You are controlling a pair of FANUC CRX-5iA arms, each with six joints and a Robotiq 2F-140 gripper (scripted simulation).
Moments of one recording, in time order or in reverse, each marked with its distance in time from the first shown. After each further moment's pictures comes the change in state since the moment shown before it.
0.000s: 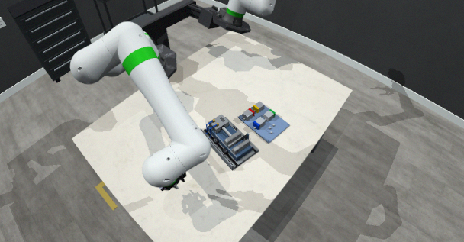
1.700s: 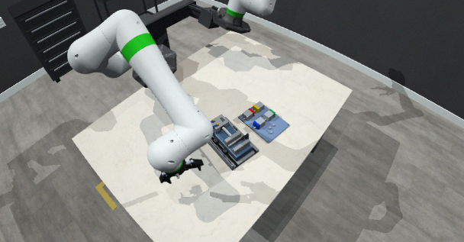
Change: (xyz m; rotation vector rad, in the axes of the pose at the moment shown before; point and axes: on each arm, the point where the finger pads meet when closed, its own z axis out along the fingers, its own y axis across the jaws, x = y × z) left arm 0.000 0.000 0.000 0.000 0.000 0.000; right arm 0.009 0.045 -0.001 -0.018 -0.059 0.277
